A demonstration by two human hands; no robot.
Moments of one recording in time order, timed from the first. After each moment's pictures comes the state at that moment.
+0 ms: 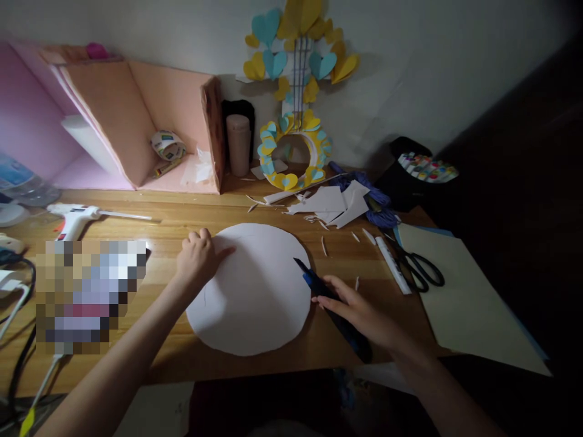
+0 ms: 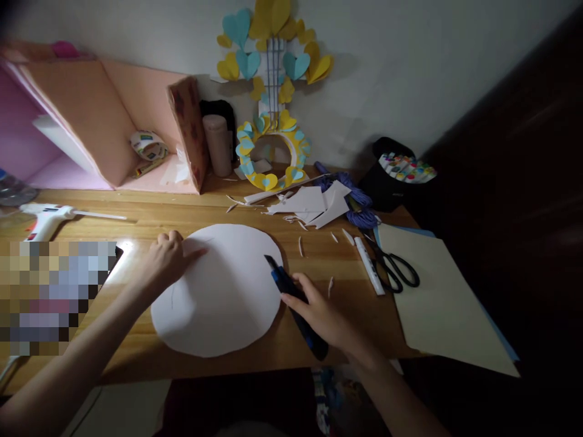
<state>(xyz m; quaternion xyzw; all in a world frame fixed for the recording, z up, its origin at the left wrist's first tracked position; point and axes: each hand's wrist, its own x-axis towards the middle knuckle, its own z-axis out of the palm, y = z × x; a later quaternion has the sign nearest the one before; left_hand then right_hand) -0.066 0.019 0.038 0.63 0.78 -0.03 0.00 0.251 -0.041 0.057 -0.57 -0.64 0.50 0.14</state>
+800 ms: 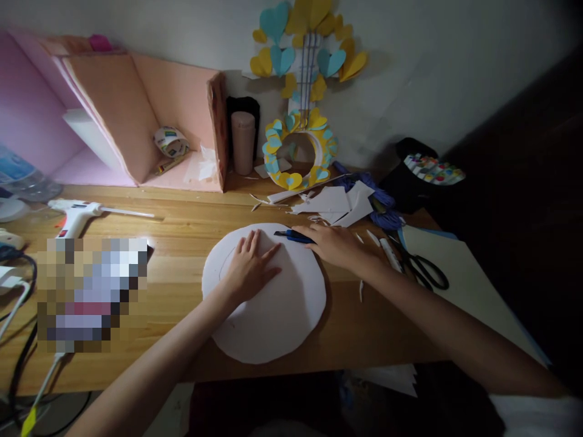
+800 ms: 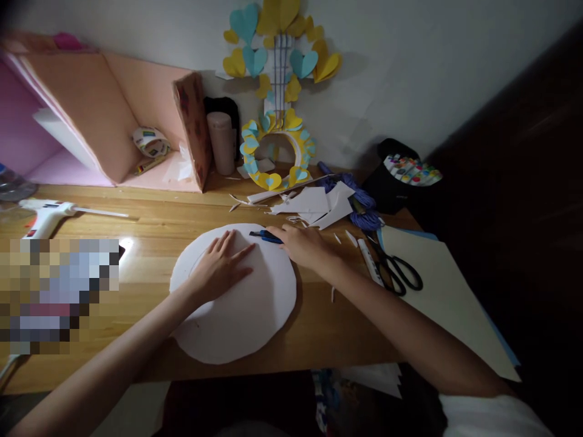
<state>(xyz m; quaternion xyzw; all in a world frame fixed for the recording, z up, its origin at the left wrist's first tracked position) -0.003 0.009 0.017 0.84 0.54 0.07 0.05 0.215 0.069 0.071 -0.45 -0.89 -0.02 -0.06</state>
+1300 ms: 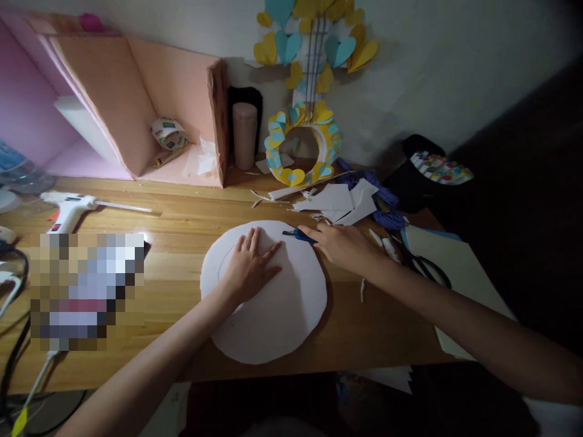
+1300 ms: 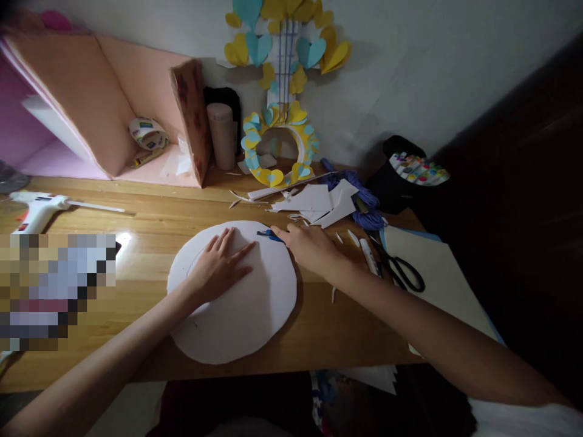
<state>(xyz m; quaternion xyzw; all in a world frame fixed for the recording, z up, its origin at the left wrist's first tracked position) -0.002 0.008 0.016 0.83 0.55 0.07 0.04 0.216 0.062 0.083 -0.43 -0.89 -0.08 -0.16</state>
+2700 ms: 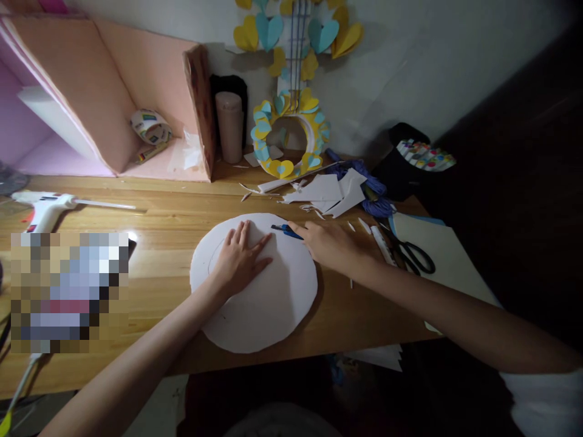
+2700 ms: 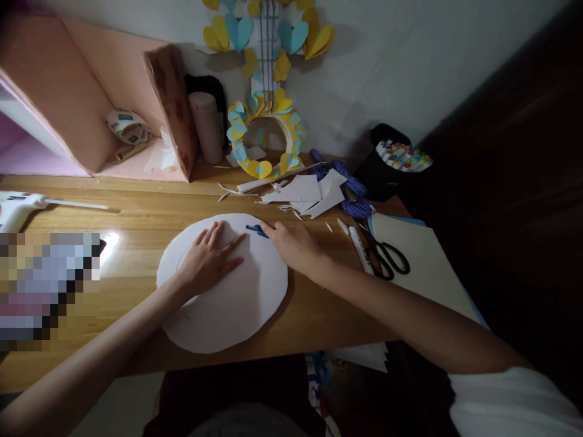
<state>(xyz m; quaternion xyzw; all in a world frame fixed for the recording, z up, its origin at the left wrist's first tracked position) -0.002 0.009 0.012 0.84 0.54 0.07 0.03 0.210 0.043 0.080 -0.45 -0.87 -0.08 -0.16</state>
